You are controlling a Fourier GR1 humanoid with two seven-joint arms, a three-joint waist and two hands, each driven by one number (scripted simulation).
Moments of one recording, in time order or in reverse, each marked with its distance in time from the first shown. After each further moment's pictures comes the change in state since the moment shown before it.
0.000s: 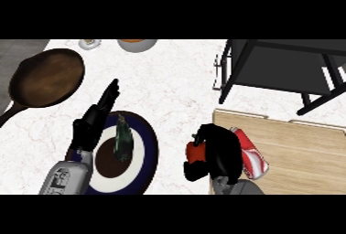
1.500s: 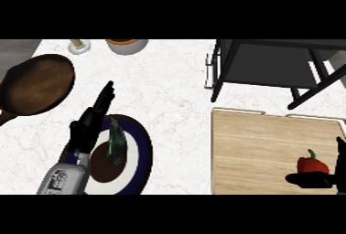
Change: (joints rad) left arm 0.017 0.035 -0.018 0.024 0.036 0.059 -0.024; right arm 0.354 -0.230 -0.666 -0.171 -0.213 0.076 -0.005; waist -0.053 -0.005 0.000
